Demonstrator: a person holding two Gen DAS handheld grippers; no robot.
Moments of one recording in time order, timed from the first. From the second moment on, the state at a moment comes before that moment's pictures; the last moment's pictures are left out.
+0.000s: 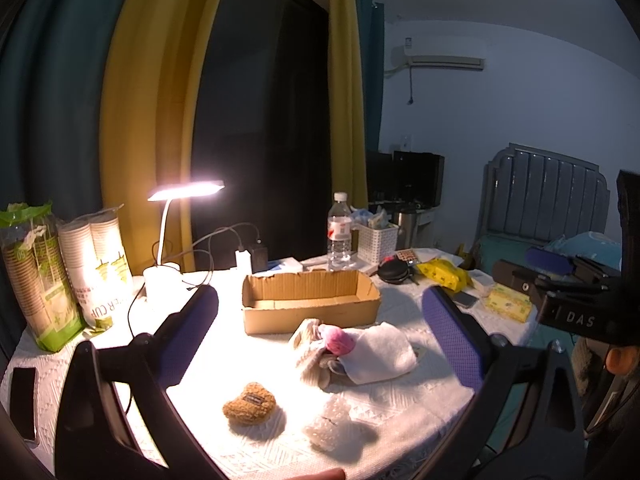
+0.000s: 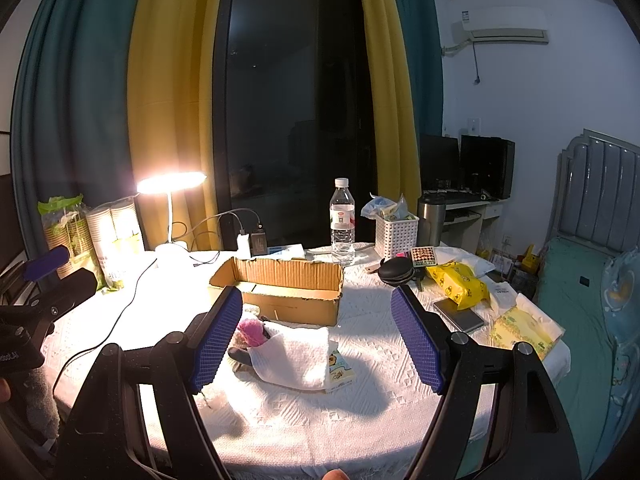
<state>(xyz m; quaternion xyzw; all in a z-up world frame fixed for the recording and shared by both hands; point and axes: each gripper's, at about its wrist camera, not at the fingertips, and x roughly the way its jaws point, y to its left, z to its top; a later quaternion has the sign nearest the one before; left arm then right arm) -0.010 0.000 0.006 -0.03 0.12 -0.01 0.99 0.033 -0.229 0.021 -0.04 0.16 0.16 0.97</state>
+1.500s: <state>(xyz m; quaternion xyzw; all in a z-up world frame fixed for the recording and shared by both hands) 0.065 -0.018 -0.117 -0.01 0.32 -0.05 0.95 0.095 -0.226 -0.061 -0.02 0.28 0.17 0.95</state>
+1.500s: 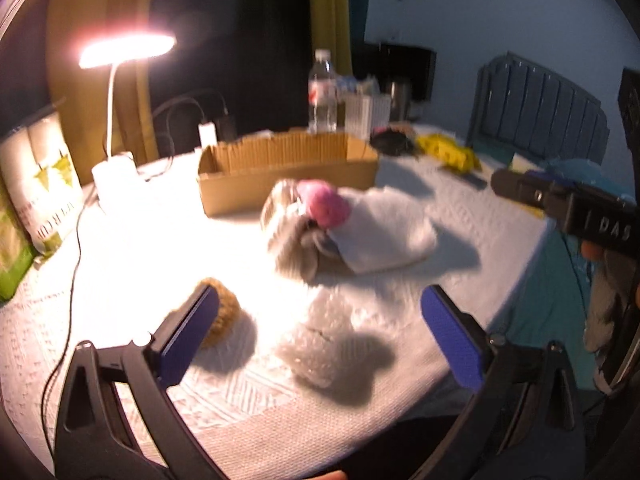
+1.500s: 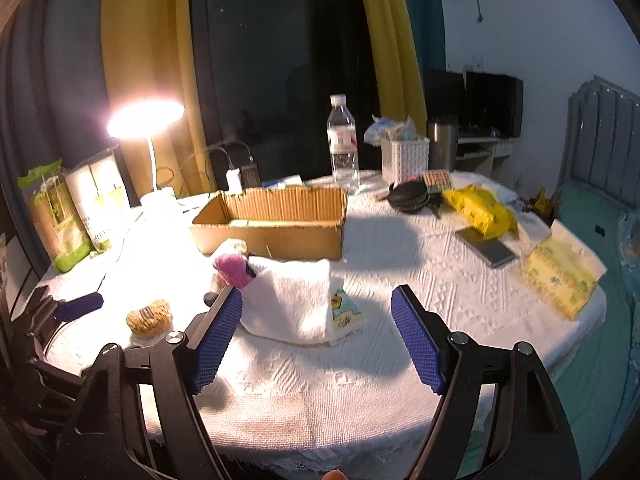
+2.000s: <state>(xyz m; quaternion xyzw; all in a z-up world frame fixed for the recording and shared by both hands) 0.113 -0.016 -0.183 -0.02 0.40 -0.09 0.91 0.151 -0.208 -0.109 -0.03 0.35 0.18 0.92</state>
